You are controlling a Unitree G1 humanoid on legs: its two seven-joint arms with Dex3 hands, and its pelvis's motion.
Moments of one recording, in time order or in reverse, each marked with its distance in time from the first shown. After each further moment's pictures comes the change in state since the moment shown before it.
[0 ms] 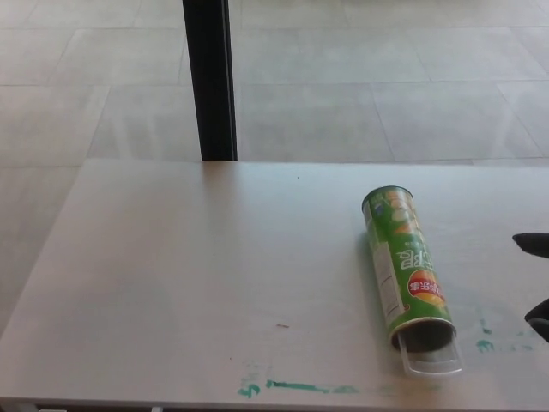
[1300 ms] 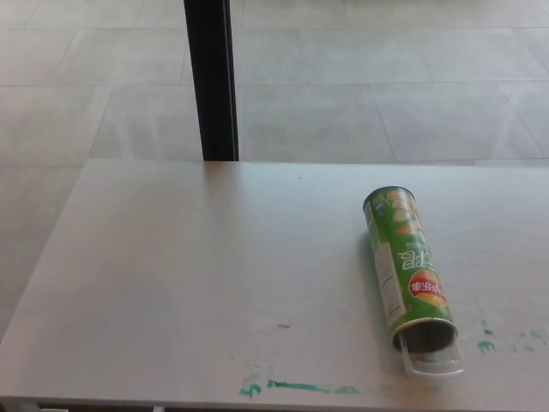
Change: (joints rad) left_arm -0.018 -0.007 0.004 -0.043 0.000 0.000 0.005; right_arm -0.201 -0.088 -0.543 0.721 0.313 -0.051 -0.010
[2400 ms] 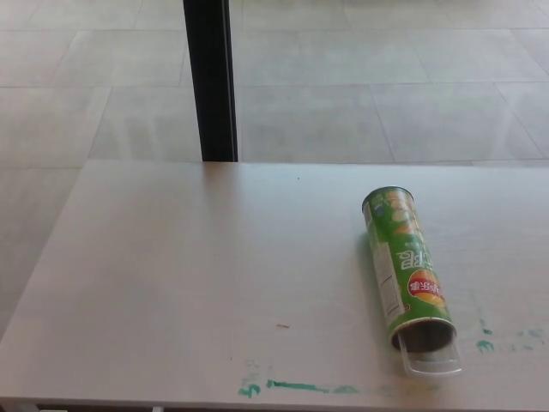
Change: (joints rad) left_arm -0.014 0.006 -0.008 0.055 0.023 0.000 0.002; right_arm 0.157 0.073 0.132 0.539 -0.077 -0.072 0.040
